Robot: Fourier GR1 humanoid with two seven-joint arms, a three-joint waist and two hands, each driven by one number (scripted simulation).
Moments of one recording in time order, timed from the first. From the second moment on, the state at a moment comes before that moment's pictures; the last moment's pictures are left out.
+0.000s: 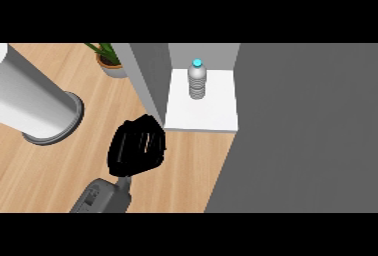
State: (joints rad) left arm -0.22 0.11 -0.35 -1.35 0.52 0.07 -0.45; right arm 0.14 -0.57 0.81 -2.49 0.05 -0.47 0.17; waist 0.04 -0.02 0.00
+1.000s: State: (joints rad) left arm 0.42 0.40 -0.26 -1.98 0.61 -0.04 -0.47; right arm -0.26 -0.30 0.86 -2.41 0.10 -0.41 0.54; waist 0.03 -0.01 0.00
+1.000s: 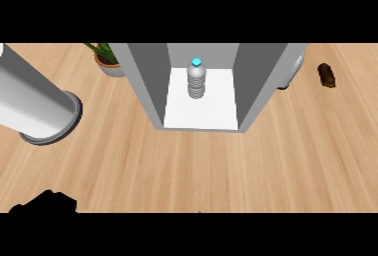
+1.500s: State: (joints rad) left arm 0.61 0.48 -0.11 -2.05 0.72 -0.18 -0.50; right arm -0.62 -0.04 0.64 -2.13 0.03 -0.40 0.68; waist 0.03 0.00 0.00
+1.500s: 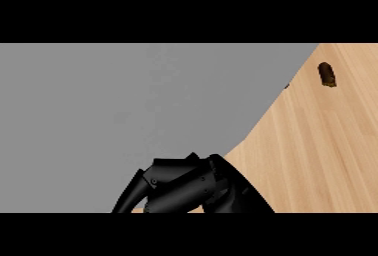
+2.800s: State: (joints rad) left arm 0.68 0.50 0.10 -2.01 0.84 -0.39 -0.47; right arm -0.88 0.00 0.27 -1.42 -0.16 -0.11 0.27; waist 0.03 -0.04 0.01
